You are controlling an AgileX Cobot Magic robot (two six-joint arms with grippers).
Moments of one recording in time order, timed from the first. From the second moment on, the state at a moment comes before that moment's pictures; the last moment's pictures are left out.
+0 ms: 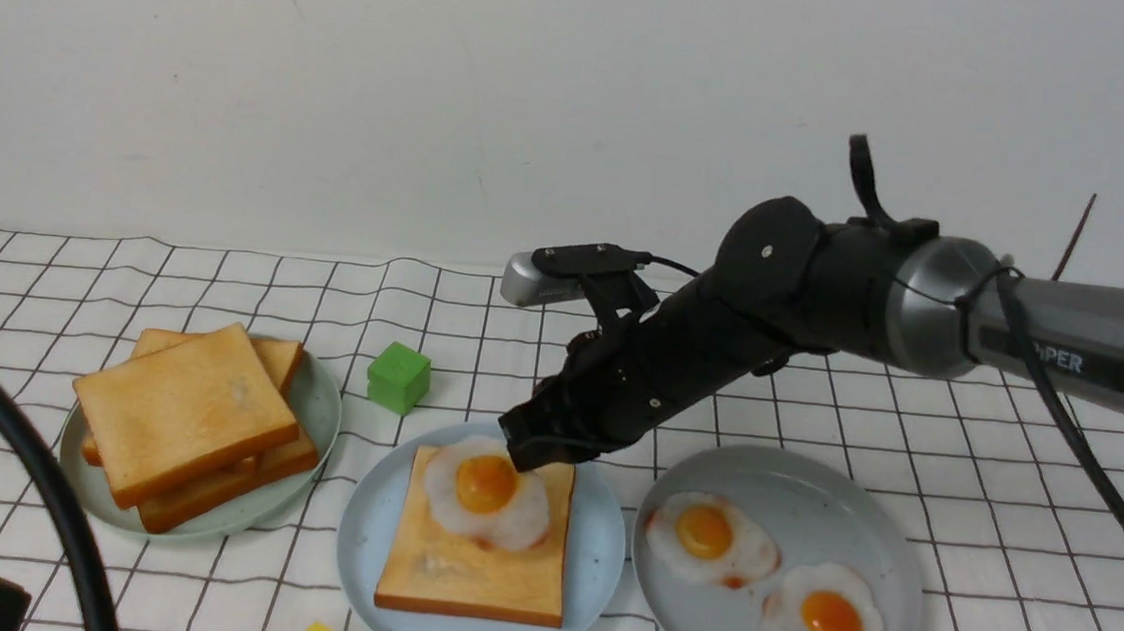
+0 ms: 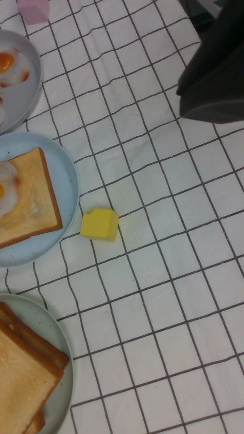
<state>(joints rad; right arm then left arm) 0.51 2.11 -1.57 0.75 0.70 -0.63 -0.63 0.71 -0.96 -0.01 1.16 -0.32</state>
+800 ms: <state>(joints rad) 0.51 1.37 -1.57 0.51 1.18 -0.58 -0.51 1.11 -0.96 0.33 0.84 -0.70</state>
